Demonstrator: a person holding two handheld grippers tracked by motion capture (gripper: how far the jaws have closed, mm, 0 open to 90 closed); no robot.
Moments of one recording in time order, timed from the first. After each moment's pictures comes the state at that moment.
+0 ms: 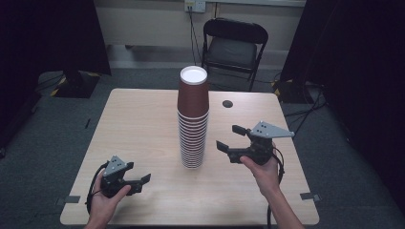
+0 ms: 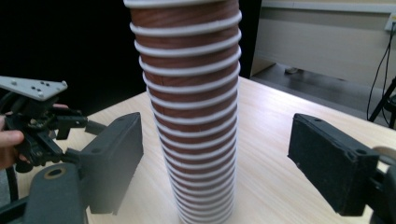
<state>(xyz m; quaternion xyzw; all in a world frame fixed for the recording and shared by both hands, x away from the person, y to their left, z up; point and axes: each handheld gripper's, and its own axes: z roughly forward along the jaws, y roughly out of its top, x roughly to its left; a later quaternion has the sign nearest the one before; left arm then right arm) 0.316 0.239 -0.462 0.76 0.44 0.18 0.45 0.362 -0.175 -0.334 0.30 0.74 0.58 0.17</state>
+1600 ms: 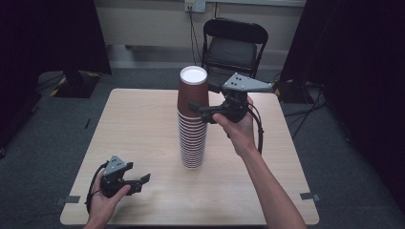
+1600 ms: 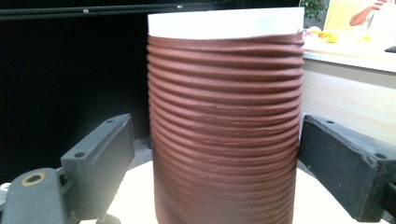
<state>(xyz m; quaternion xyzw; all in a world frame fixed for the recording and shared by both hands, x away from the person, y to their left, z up) 0.317 0.240 -0.463 0.76 0.44 0.17 0.44 0.416 -0.100 -0.245 0.23 0.72 0.63 0.17</state>
